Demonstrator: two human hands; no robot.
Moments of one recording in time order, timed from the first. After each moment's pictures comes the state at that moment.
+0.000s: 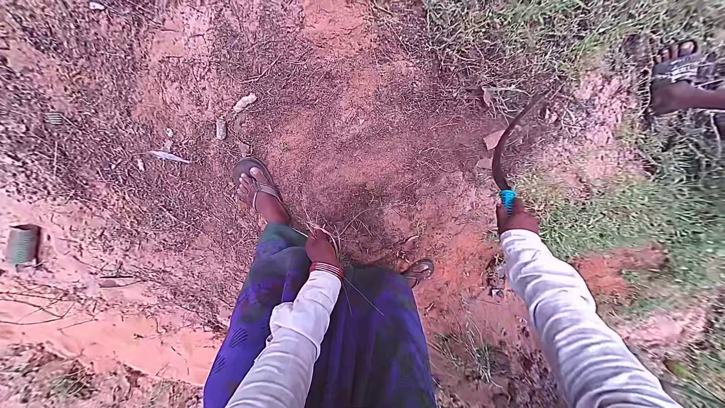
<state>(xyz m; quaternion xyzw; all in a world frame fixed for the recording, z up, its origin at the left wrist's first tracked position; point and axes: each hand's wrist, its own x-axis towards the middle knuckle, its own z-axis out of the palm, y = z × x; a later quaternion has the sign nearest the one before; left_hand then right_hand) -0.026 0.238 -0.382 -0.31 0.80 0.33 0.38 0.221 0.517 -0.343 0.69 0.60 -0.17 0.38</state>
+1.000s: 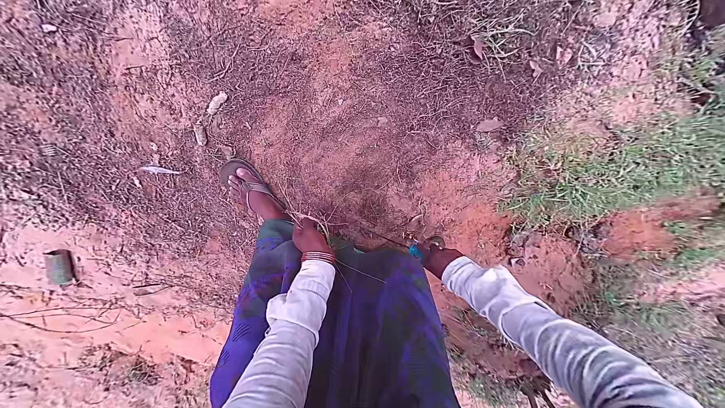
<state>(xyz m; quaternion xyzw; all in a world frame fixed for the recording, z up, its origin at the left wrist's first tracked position) -0.022 0.255 -0.380 -0.28 0.84 0.32 0.32 0.219 0.361 -0.357 0.29 0.59 -0.36 0.66</state>
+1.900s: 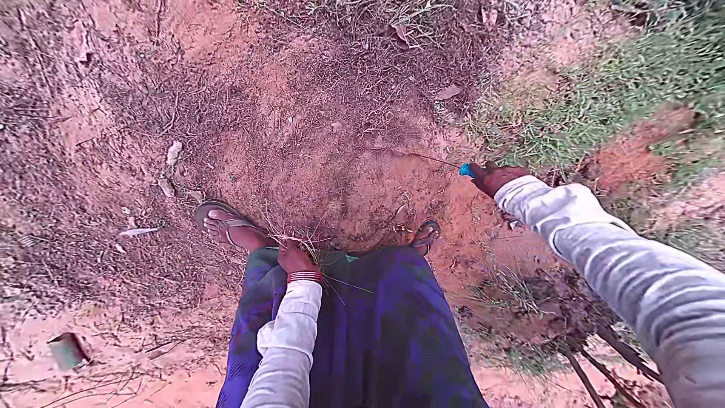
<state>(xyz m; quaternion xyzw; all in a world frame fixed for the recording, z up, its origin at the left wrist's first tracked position) -0.004 0.244 -0.390 -0.20 0.86 0.30 0.36 0.327 0.508 -0.350 0.50 0.65 -0.21 0.53</state>
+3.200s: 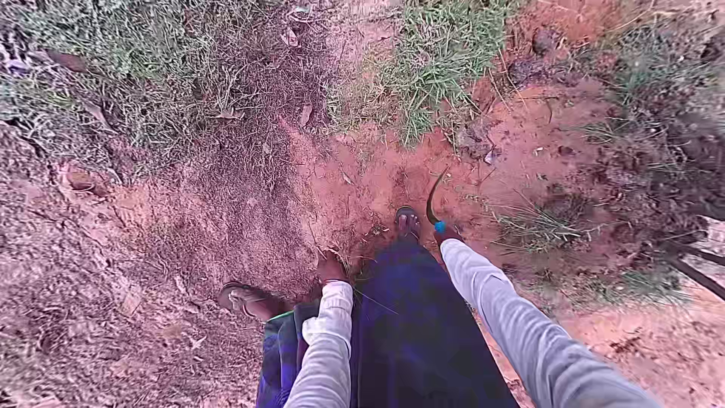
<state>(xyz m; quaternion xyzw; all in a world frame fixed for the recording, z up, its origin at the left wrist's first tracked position) 0.238 0.302 -0.386 0.06 0.86 0.14 0.48 0.509 0.282 -0.391 0.78 0.12 -0.54 0.29</state>
